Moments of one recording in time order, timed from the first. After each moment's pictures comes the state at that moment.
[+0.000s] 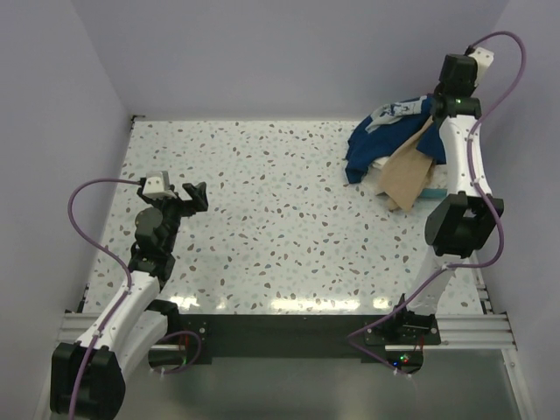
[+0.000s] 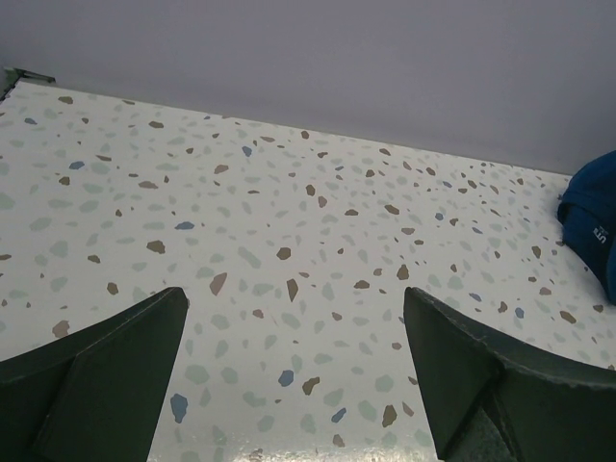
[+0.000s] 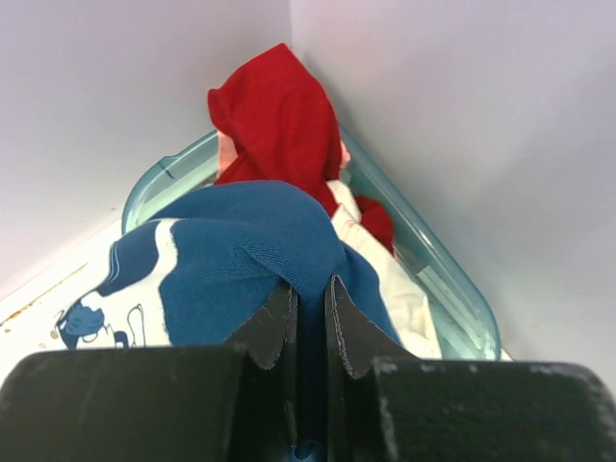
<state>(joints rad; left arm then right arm) -0.15 0.81 0.34 0.47 -0.09 -0.26 -0.12 1.94 2.06 -0.57 0.51 0.25</state>
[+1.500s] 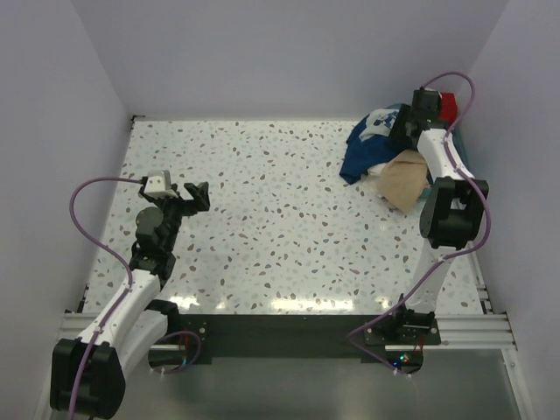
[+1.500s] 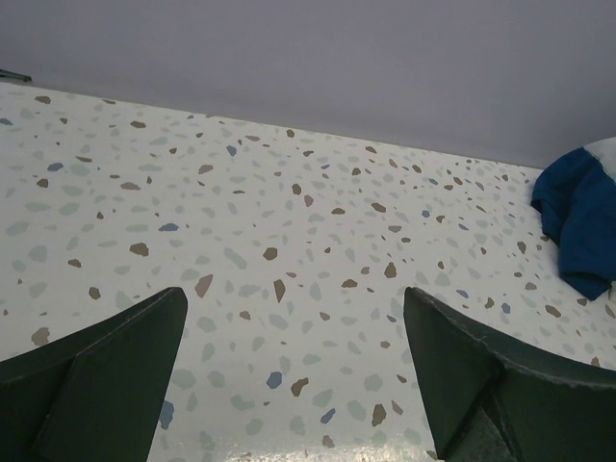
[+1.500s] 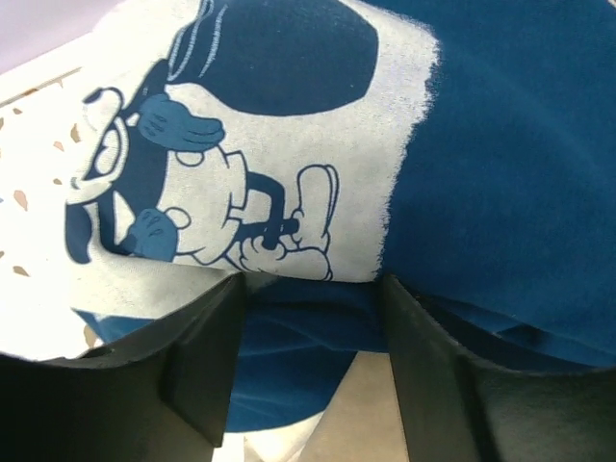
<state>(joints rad) -0.15 0.83 0.34 0.49 -0.06 -0.27 -0.09 2.03 1.79 -0.47 0.15 0.27</state>
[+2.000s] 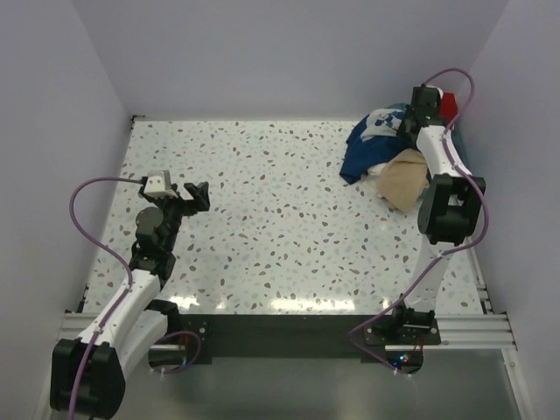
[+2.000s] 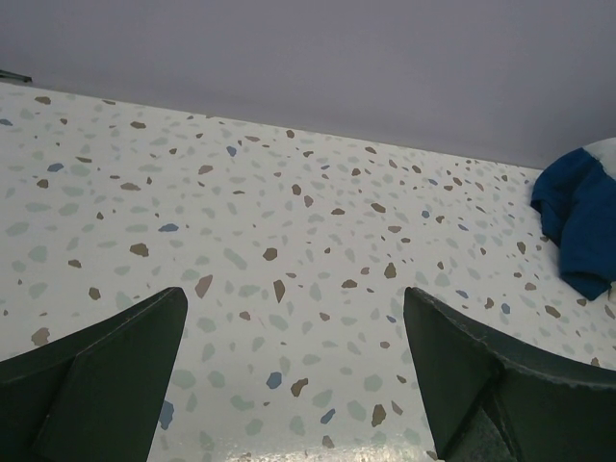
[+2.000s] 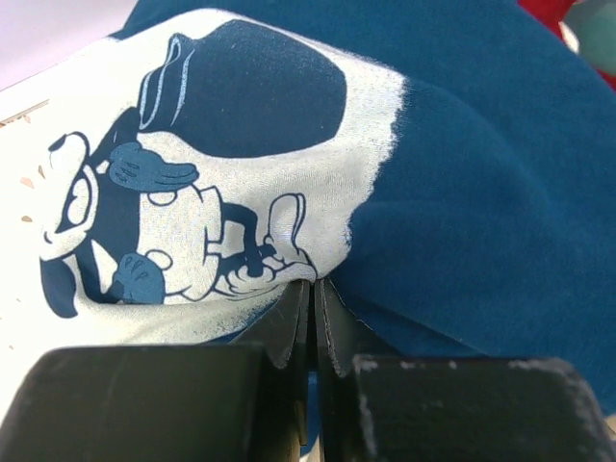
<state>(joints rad) -0.15 0.83 0.34 0.49 -0.06 -0.27 -0.09 2.09 1.87 -0.48 0.22 0.26</state>
